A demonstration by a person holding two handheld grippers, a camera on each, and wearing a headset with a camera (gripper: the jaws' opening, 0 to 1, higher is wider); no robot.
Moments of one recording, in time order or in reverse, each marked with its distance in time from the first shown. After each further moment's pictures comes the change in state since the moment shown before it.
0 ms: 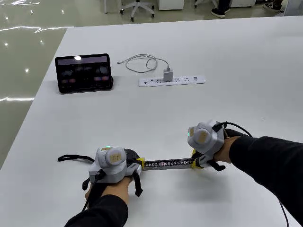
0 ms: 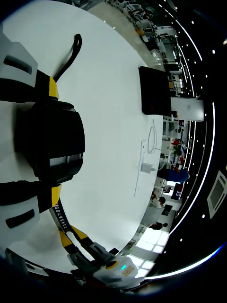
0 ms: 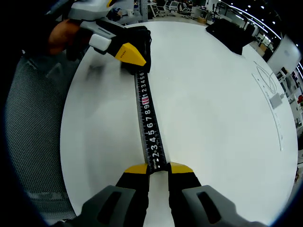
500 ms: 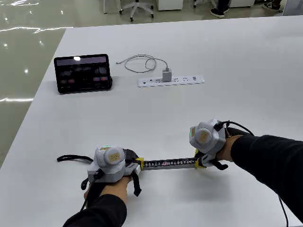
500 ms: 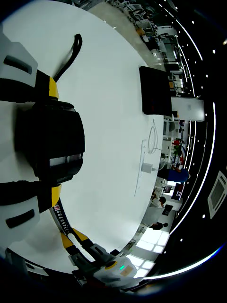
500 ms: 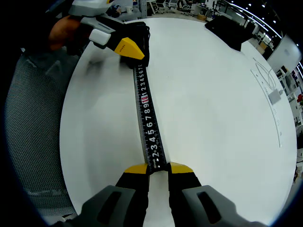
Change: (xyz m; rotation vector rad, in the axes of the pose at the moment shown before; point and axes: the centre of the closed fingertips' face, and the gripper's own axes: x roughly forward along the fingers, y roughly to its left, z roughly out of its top) left arm 0.000 0.000 0.000 -0.001 0.005 -0.001; right arm -0.005 -0.003 -0.011 0.005 0.035 -0.007
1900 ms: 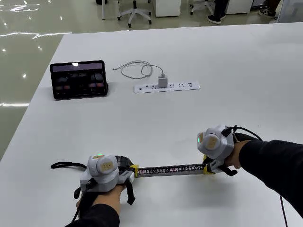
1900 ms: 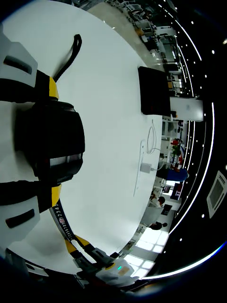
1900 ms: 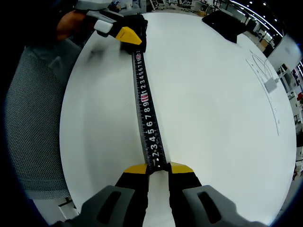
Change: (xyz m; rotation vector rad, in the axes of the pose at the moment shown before) left arm -0.001 0.000 0.001 0.002 -0.013 0.002; right arm -0.014 -0.007 -0.040 0.002 0.043 0.001
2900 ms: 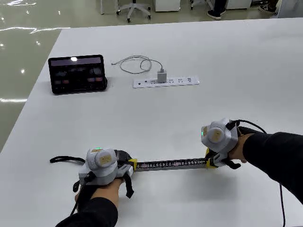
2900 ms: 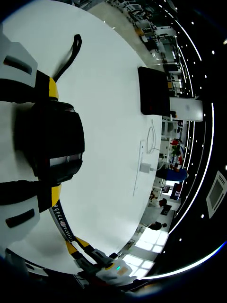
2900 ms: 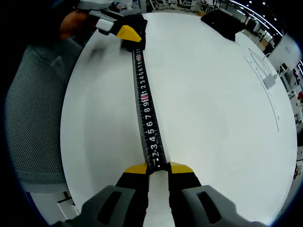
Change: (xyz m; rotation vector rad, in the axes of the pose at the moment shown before) left arm 0.001 0.000 0.000 -0.003 -0.003 -0.002; right arm -0.003 -0.003 -0.012 -0.003 -0.004 0.009
